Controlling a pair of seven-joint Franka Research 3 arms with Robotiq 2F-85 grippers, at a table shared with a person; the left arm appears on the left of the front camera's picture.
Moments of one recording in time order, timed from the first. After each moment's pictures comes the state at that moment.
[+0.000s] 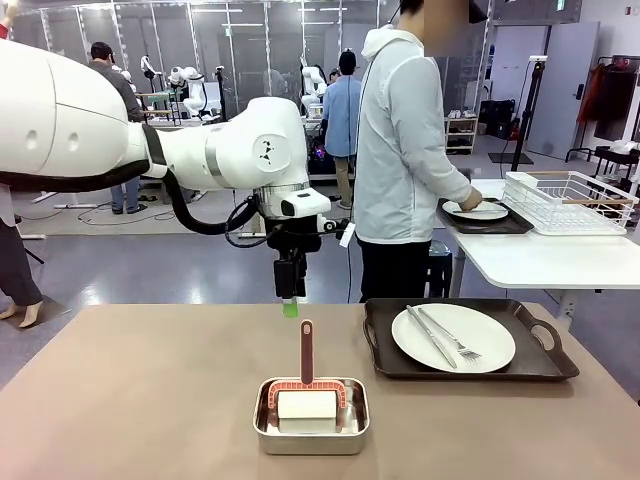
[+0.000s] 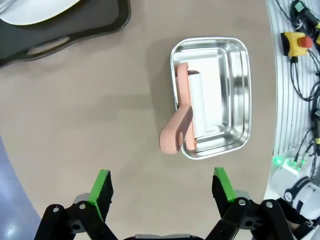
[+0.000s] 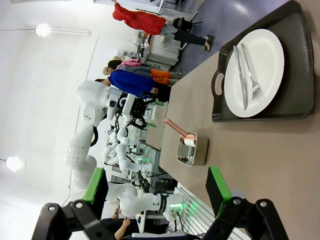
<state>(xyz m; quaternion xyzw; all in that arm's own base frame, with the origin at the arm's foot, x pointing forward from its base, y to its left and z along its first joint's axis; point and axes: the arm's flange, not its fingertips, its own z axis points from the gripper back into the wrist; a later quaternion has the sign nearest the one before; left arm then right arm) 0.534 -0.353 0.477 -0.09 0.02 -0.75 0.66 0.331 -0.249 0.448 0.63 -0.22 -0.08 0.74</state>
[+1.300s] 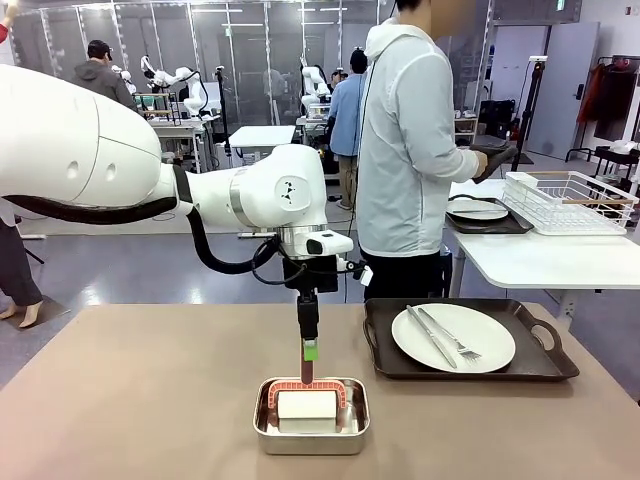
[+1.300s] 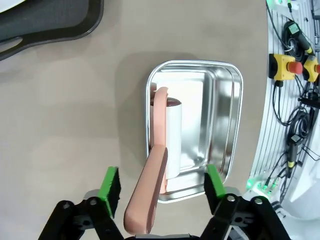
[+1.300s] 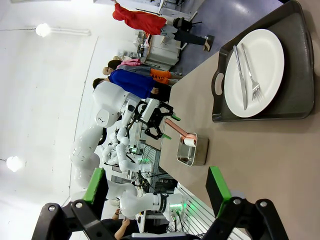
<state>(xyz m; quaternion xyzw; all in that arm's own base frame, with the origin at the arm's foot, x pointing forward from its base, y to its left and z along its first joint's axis) 0.515 -0.383 0.411 -0.13 0.07 -0.69 0.70 0.331 -0.249 0.448 0.63 -0.22 -0.08 0.74</state>
